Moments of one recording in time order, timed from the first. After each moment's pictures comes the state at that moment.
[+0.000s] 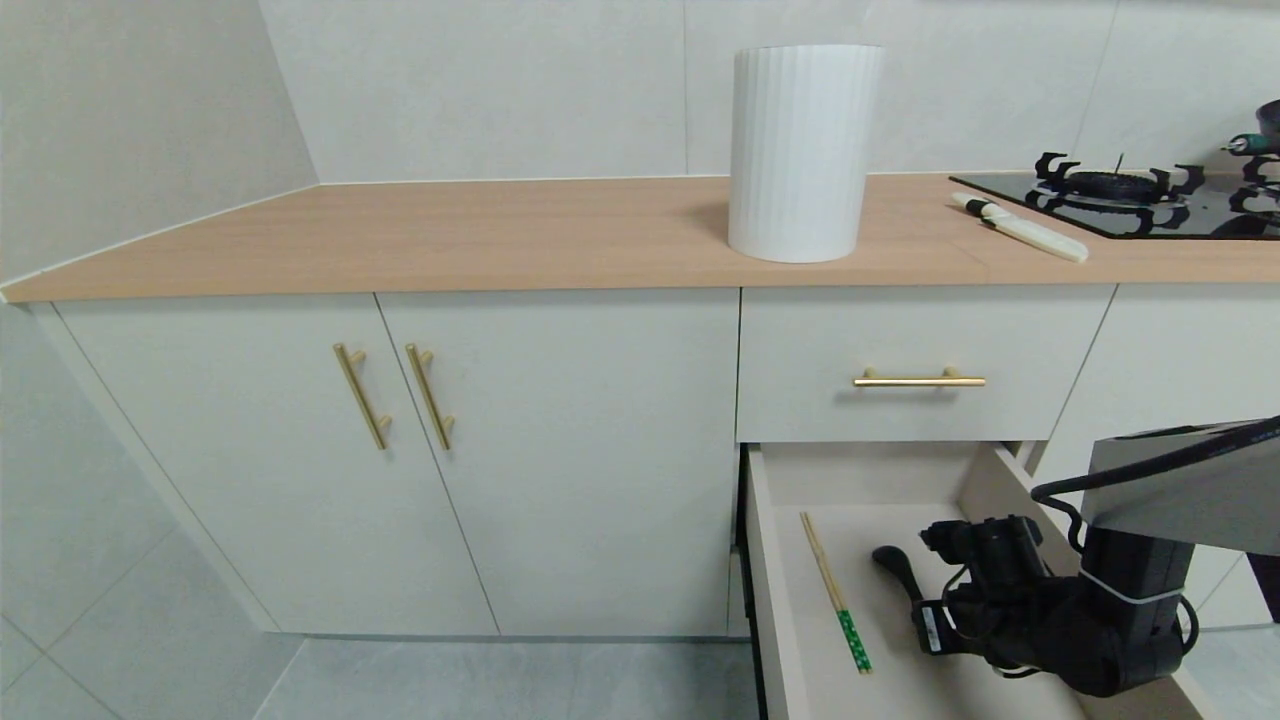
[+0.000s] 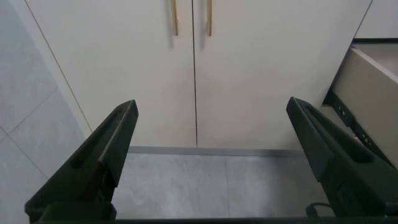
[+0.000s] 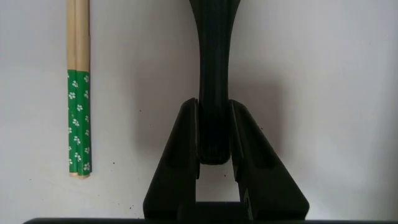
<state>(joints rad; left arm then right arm) 0.00 0.00 0.00 0.00 0.03 0.00 0.21 2.40 -0.61 -0.92 -0.04 0.10</state>
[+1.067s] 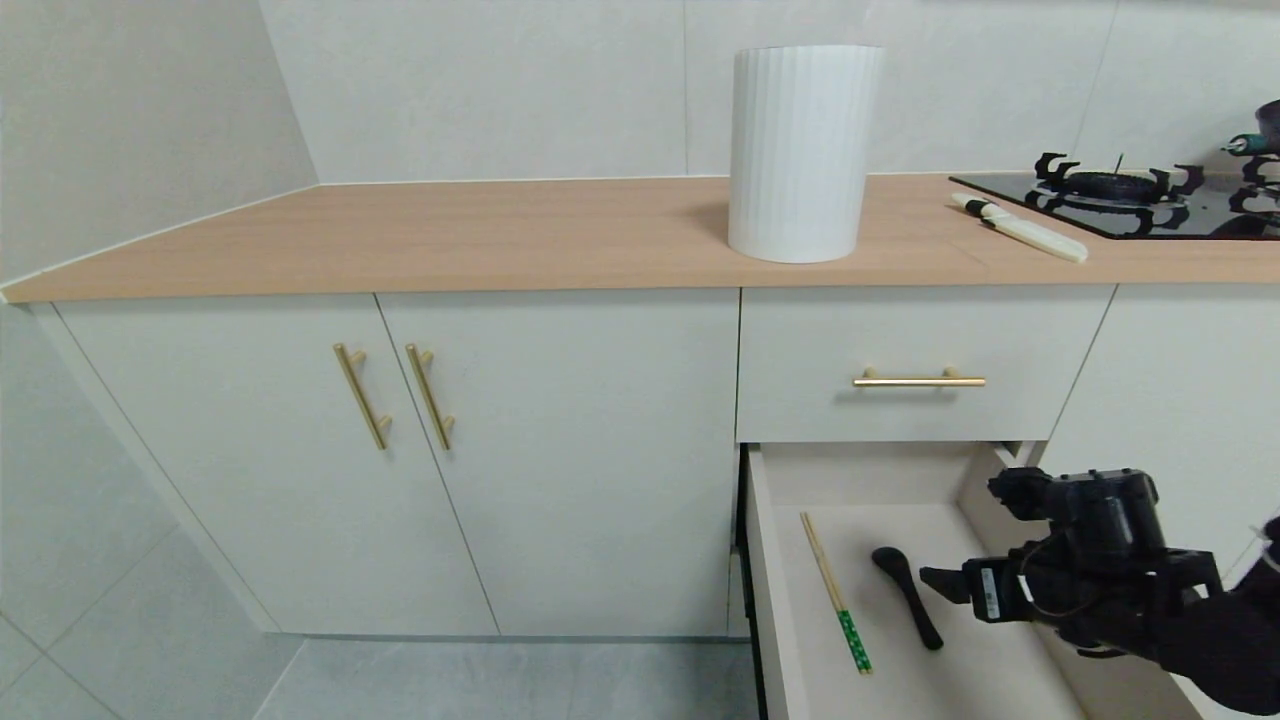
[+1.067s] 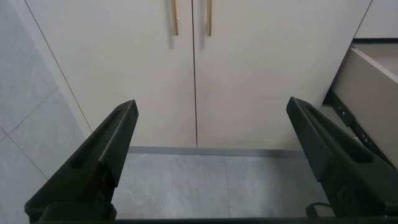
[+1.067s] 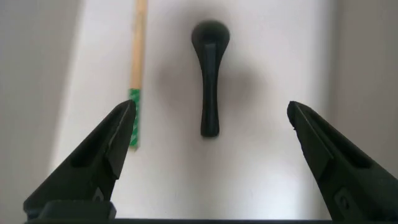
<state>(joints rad) 0.00 0.00 0.00 0.00 0.03 0.00 0.21 1.94 -0.41 -0.84 -0.03 0.10</state>
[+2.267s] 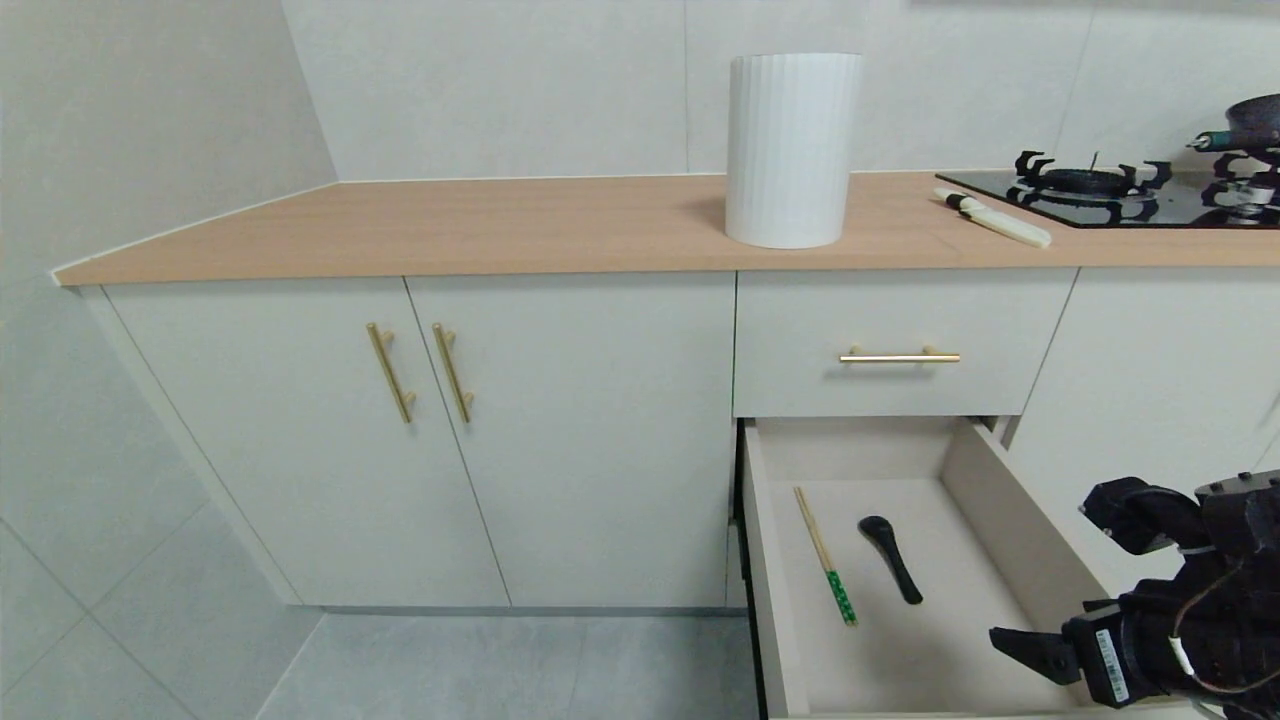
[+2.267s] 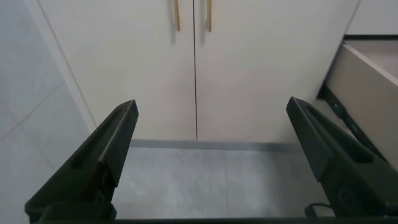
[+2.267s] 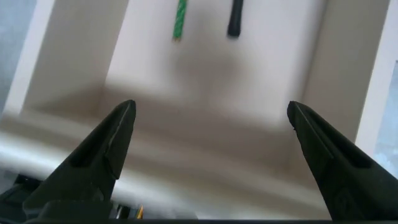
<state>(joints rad) 0.00 0.00 0.00 0.00 0.03 -0.01 0.30 1.42 -0.39 -0.26 -0.02 0.05</state>
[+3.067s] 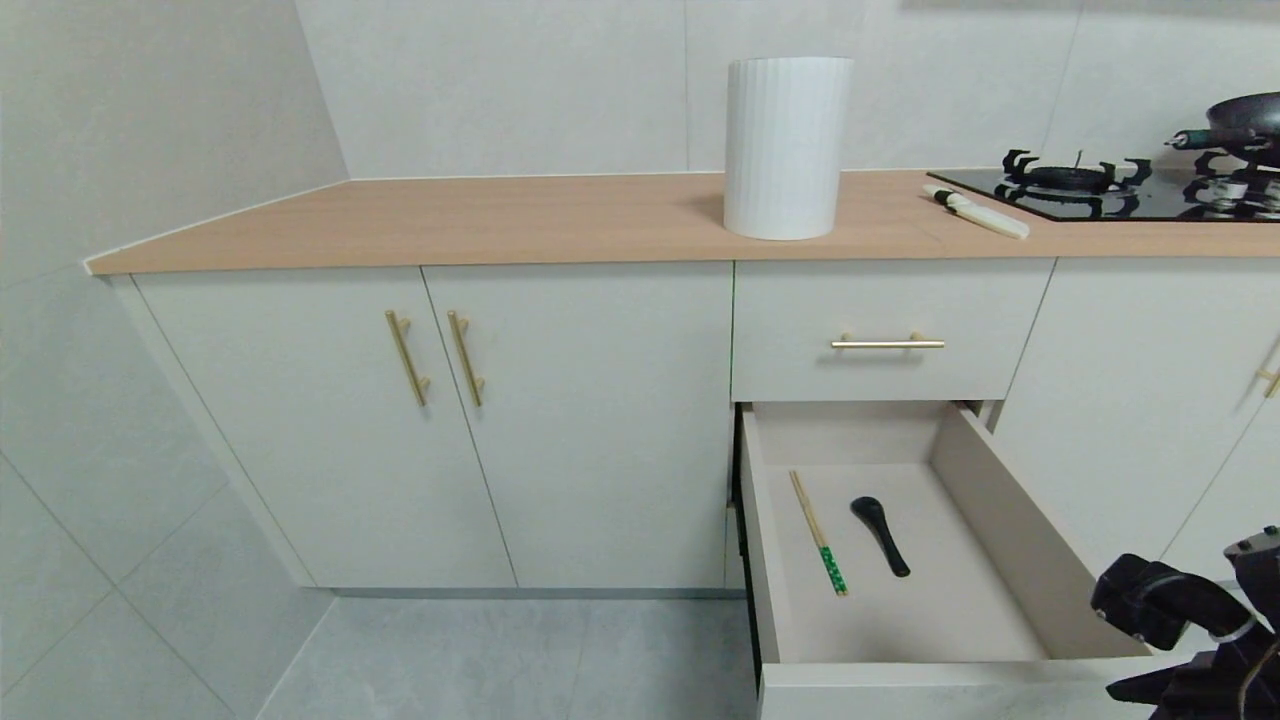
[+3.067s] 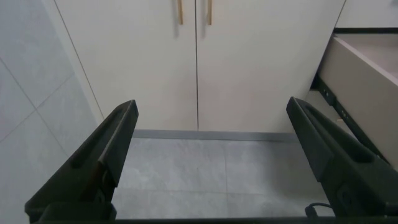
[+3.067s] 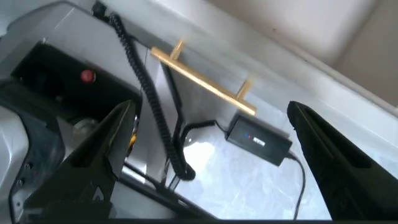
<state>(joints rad) 0.00 0.00 0.00 0.00 0.03 -0.01 0.34 1.31 -0.40 0.07 0.10 -0.16</state>
